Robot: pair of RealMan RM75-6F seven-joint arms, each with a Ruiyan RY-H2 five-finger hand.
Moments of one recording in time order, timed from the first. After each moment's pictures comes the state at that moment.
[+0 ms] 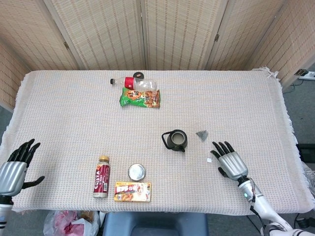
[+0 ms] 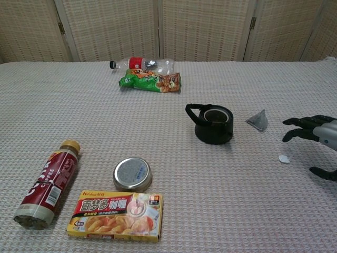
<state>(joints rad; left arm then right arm) -0.16 -1.13 -0.03 -1.52 1.51 1.43 -0.02 0.37 -1.49 0.04 -1.29 -1.49 1.03 -0.25</state>
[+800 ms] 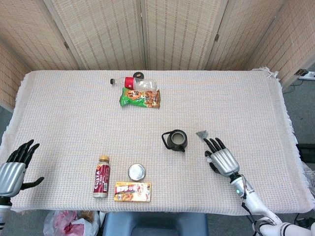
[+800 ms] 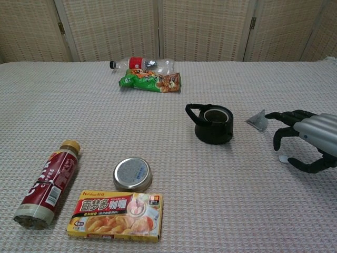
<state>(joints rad) -0.16 -1.12 -0.02 -1.52 1.53 1.42 -0.04 0.42 -1.58 0.02 -1.17 -1.54 1.10 -0.17</state>
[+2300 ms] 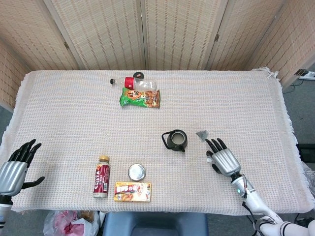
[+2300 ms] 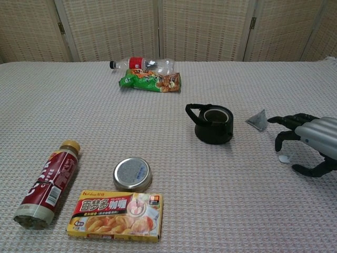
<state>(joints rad) -0.17 -1.12 -0.02 -1.51 1.53 1.41 -0.04 0.43 -1.60 0.00 -1.13 -1.52 1.09 -0.18</state>
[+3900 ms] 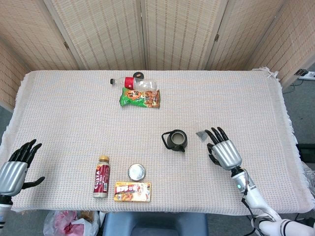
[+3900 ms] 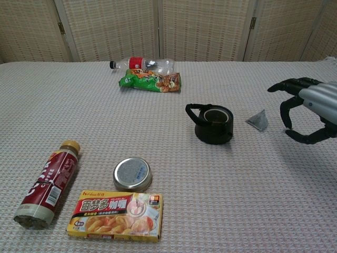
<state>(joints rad) -0.17 -1.12 -0.02 -1.49 1.54 1.41 -0.05 0.44 -1.53 0.07 -1.26 -1.54 1.23 -0.18</state>
